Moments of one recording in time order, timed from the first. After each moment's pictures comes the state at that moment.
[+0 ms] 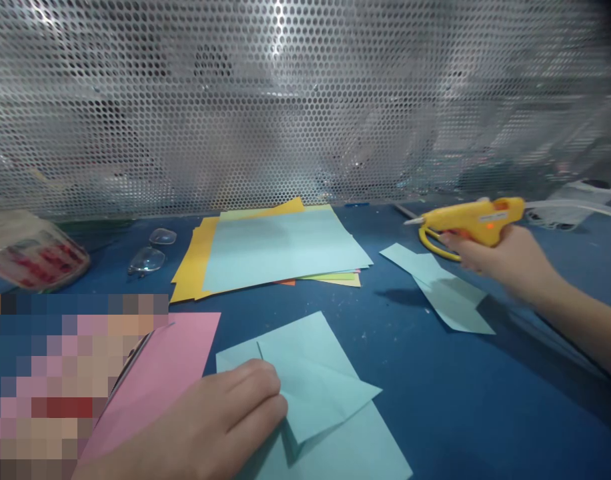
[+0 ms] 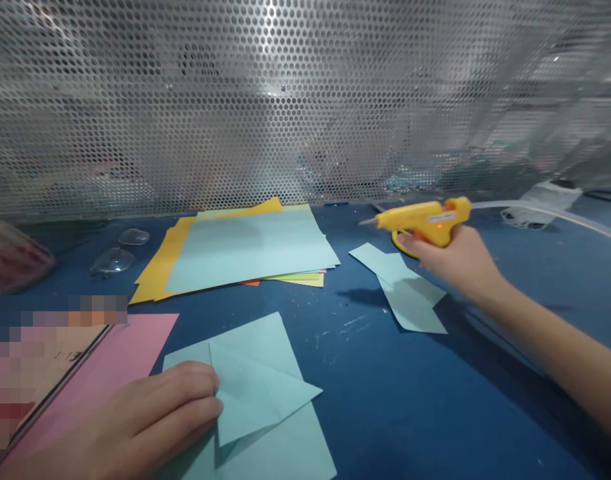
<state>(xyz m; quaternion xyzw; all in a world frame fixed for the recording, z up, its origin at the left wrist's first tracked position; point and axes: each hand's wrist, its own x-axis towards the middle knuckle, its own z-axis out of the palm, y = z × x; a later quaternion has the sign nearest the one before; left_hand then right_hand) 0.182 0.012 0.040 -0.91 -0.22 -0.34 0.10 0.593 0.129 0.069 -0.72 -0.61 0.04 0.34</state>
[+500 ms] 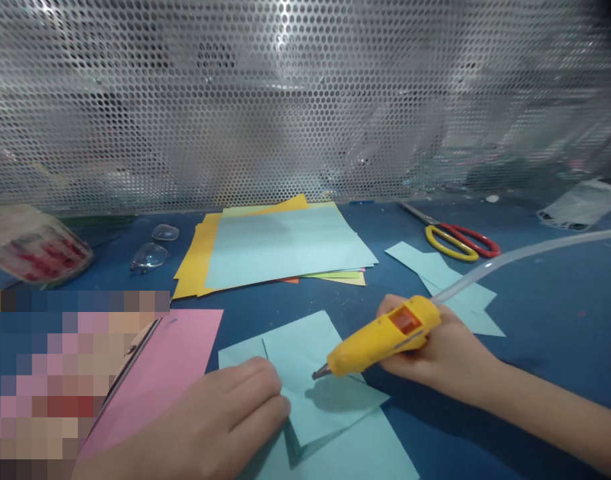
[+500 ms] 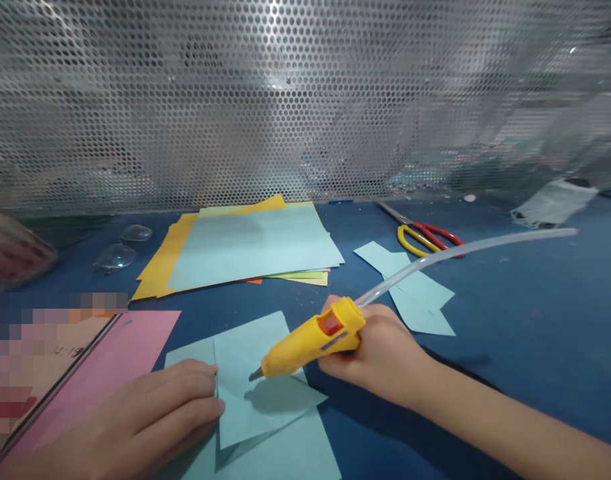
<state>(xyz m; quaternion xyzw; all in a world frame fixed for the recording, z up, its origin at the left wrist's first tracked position) 0.183 0.015 0.044 -0.91 -0.24 -0.33 0.10 0.483 0.053 0.039 -0.48 -0.80 0.26 0.26</state>
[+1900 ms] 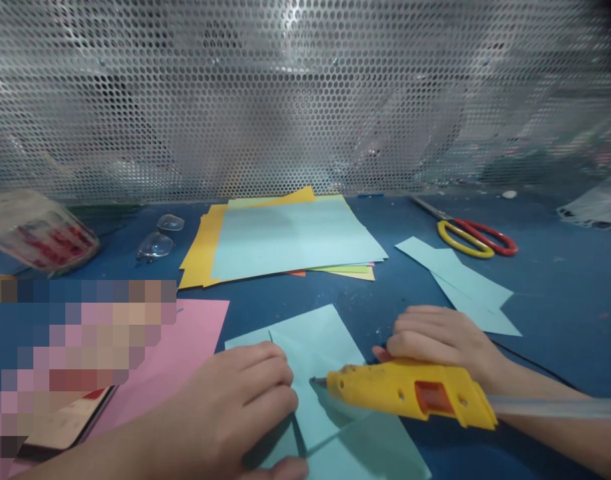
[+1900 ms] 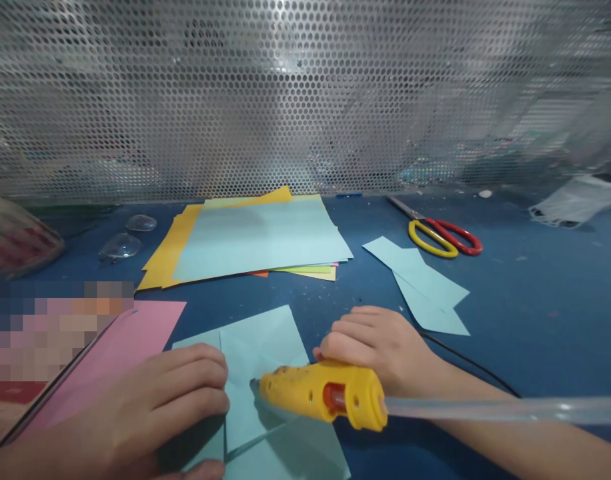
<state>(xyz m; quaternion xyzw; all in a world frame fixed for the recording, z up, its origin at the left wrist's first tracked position) 0.185 0.012 0.056 -0.93 -0.24 -0.25 -0.11 0.480 0.058 0.039 -0.23 -0.93 -0.06 0.28</state>
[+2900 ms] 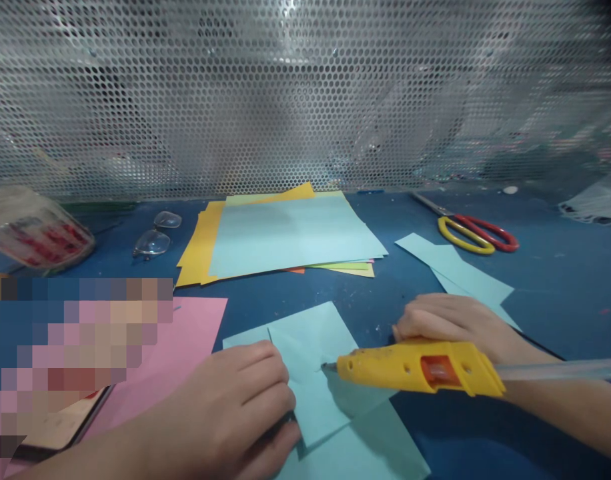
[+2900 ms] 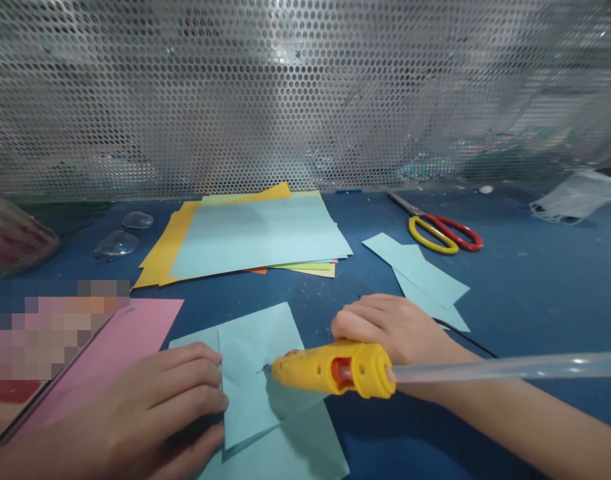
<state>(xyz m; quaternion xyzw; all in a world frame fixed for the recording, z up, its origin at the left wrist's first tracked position) 0.188 0.014 0.048 -0.93 -0.25 -0.26 -0.08 0.496 0.062 0.044 -0.27 -0.94 -0.03 0.23</state>
